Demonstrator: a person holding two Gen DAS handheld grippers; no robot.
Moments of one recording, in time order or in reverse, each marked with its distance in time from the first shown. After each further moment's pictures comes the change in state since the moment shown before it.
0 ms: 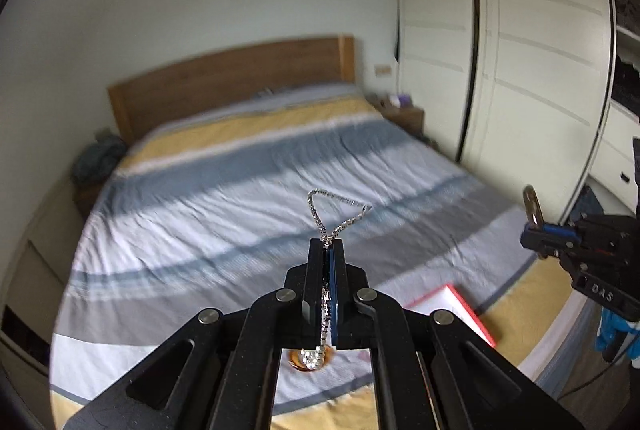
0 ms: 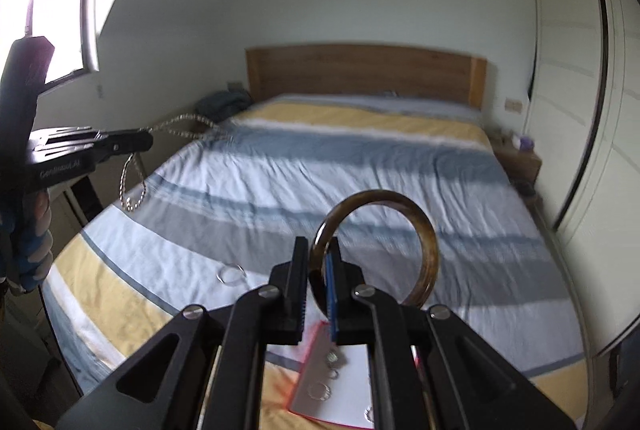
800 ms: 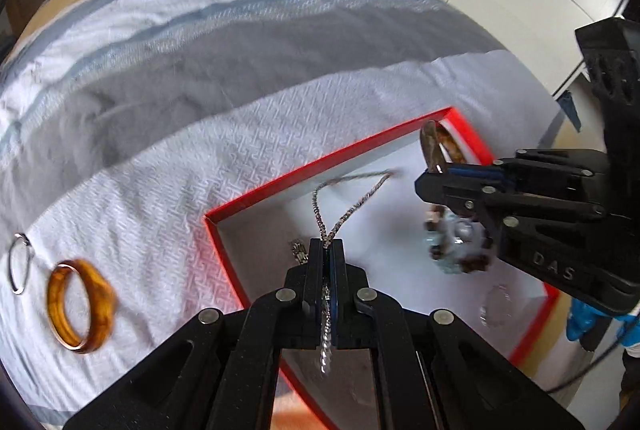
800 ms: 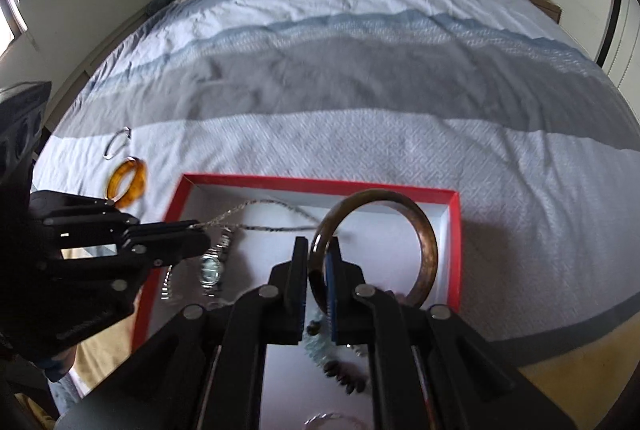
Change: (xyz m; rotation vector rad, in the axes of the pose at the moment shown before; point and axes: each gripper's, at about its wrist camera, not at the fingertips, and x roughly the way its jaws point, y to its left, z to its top) left arm 0.318 -0.124 -0.192 -0.016 0.477 -0.243; right arm 0.261 -0.122 -0.198 0.144 0.438 0.051
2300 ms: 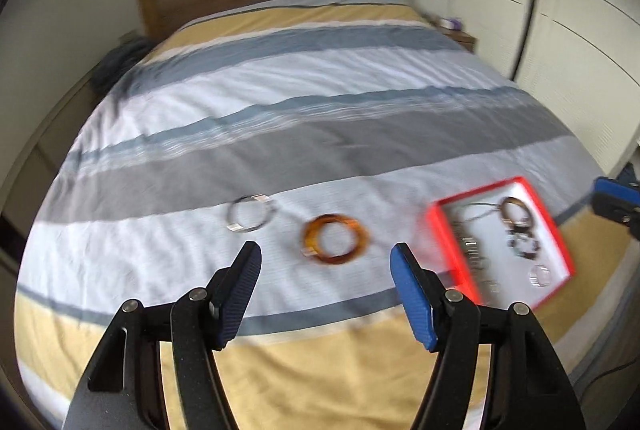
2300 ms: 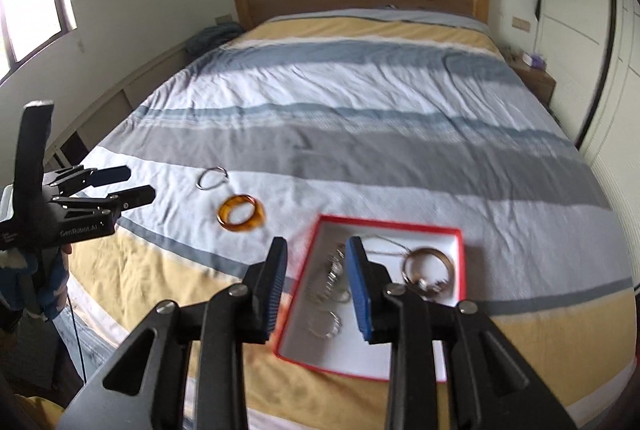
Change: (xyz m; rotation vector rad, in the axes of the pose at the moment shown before) left arm -0.240 0.105 -0.104 -0.193 -0.254 0.365; right arm -0.176 0.138 -0.018 -0.101 -0.252 -0.003
